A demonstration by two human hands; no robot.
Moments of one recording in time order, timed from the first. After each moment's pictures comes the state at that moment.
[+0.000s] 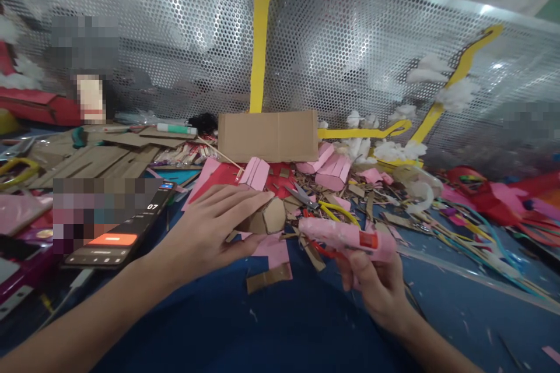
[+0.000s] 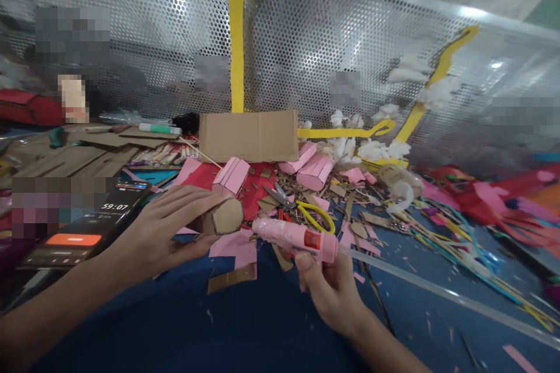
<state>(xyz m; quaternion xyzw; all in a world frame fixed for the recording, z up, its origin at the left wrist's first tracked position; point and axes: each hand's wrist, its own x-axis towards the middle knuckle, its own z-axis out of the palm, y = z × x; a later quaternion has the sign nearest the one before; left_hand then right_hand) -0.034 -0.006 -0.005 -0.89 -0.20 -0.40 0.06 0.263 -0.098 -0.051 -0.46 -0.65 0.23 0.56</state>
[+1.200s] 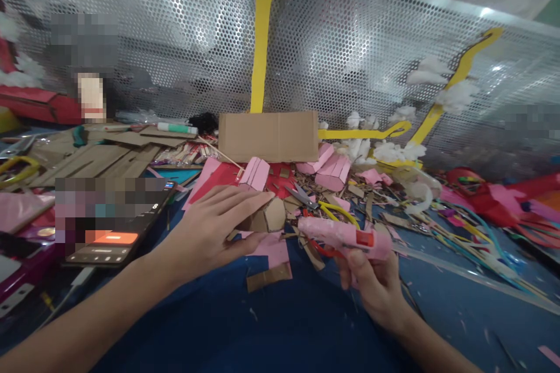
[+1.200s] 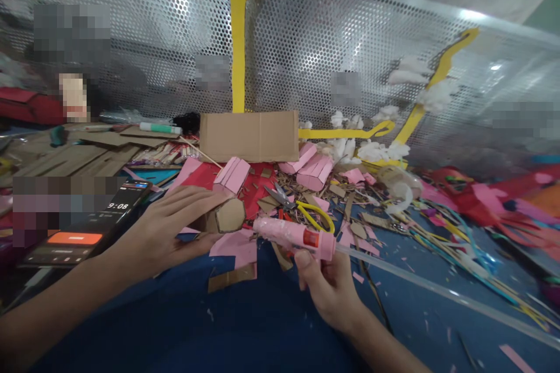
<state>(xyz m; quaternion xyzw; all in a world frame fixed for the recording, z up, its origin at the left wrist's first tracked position) -0.032 -0.006 -0.006 -0.89 -0.21 -0.40 0.05 0.265 -0.097 -0.052 -0.46 -0.66 0.23 0.55</state>
